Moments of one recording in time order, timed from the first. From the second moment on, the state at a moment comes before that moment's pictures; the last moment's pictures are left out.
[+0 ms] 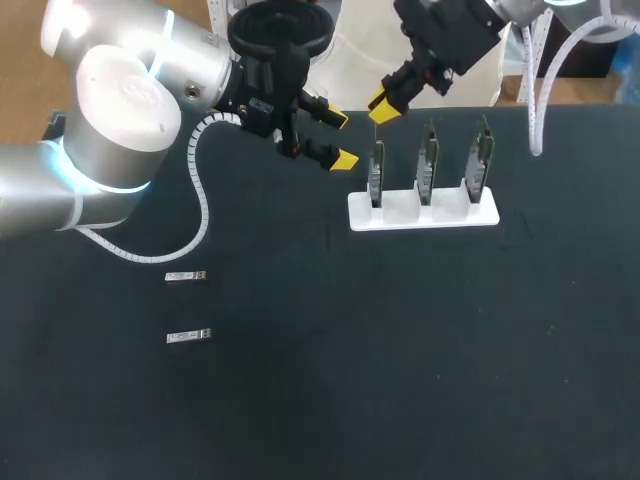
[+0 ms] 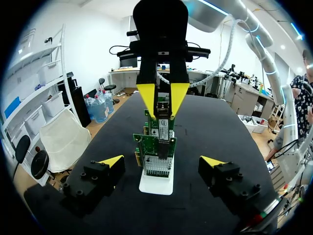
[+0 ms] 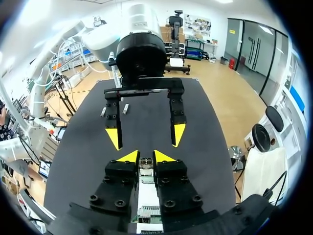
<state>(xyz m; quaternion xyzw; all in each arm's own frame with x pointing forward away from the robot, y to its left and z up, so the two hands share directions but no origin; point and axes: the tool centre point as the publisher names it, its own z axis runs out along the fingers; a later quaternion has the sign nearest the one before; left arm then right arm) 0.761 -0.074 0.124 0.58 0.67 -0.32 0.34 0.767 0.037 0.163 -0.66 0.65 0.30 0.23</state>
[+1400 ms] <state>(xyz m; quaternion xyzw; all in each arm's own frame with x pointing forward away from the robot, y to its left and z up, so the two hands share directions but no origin) 0.761 -0.074 0.124 0.58 0.67 -0.32 0.34 0.770 0.012 0.177 -0.64 0.64 0.35 0.24</state>
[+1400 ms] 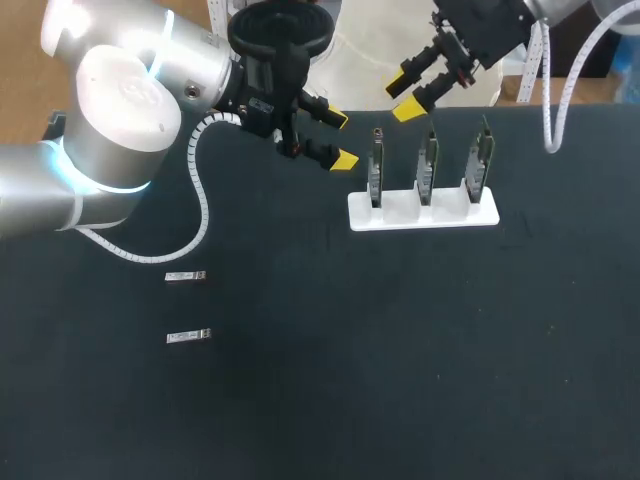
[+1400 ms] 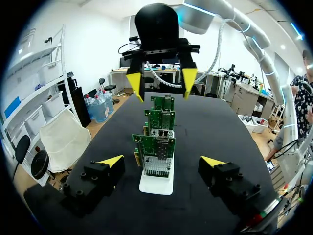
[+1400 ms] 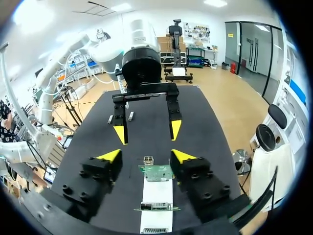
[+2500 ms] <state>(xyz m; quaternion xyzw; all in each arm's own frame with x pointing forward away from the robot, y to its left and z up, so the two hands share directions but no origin) 0.761 -0.074 0.124 0.58 0.67 -0.32 0.34 0.770 0.034 0.155 -0.64 0.65 0.34 0.23</state>
